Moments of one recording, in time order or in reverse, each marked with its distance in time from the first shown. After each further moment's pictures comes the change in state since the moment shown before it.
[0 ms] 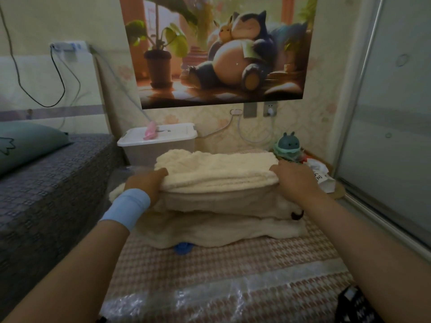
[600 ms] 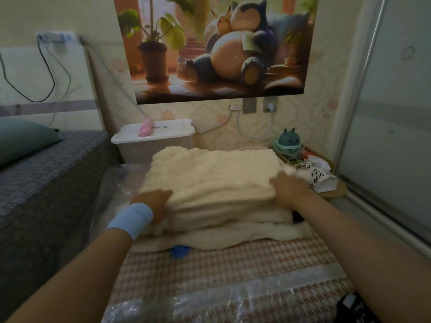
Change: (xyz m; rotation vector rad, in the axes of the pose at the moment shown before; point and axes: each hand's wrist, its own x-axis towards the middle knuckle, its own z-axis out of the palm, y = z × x) left_hand 0.009 0.019 0.042 0.096 -0.344 0.113; right_hand 0.014 -0.005 0.038 0.020 -0.457 0.079
